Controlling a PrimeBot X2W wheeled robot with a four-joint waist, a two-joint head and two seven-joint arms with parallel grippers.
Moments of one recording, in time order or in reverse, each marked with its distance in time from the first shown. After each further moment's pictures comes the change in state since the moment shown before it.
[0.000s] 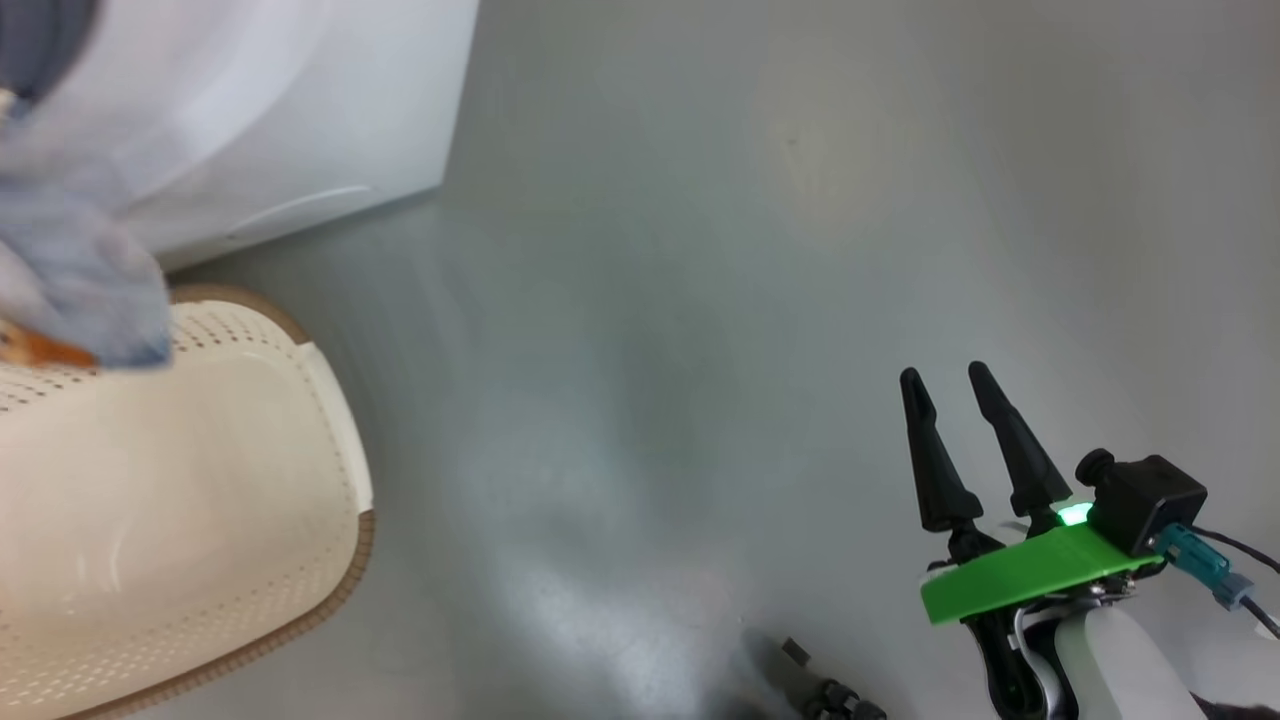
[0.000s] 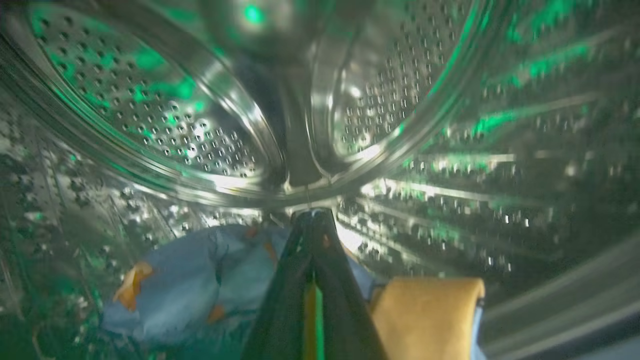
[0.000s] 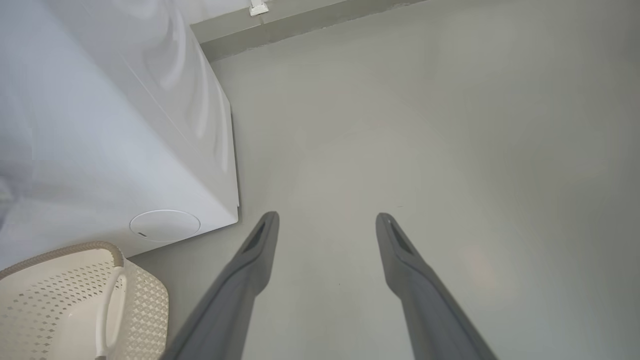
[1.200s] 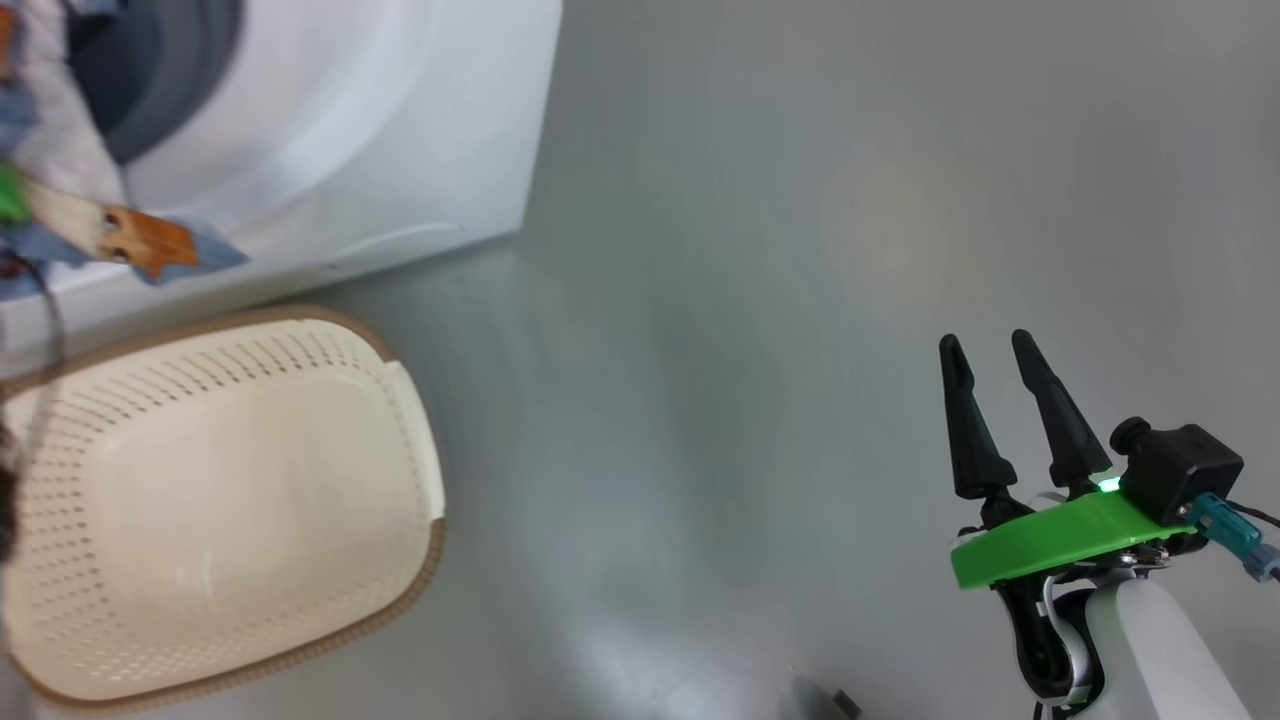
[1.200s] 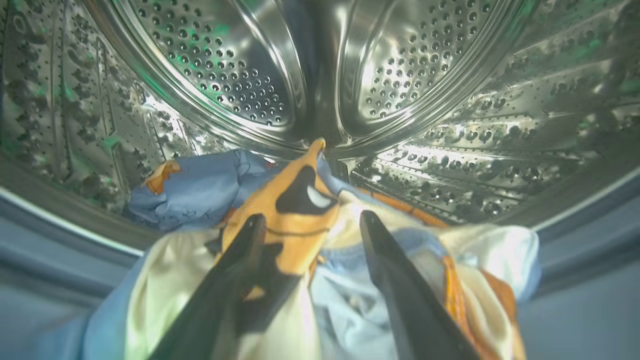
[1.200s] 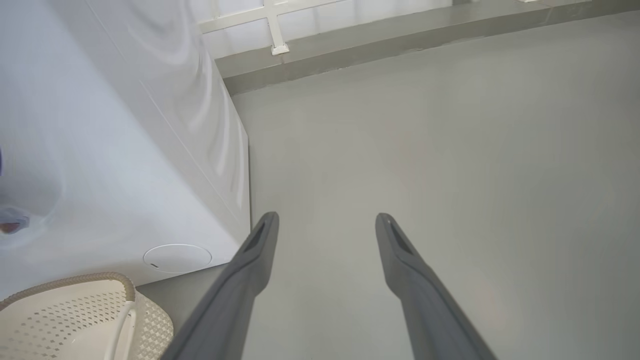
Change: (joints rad) left arm 0.105 -0.176 -0.007 0.330 -0.041 0.019 -0.346; right arm -0.041 -0.001 -0.074 0.017 -0.058 0.000 0.021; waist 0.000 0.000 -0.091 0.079
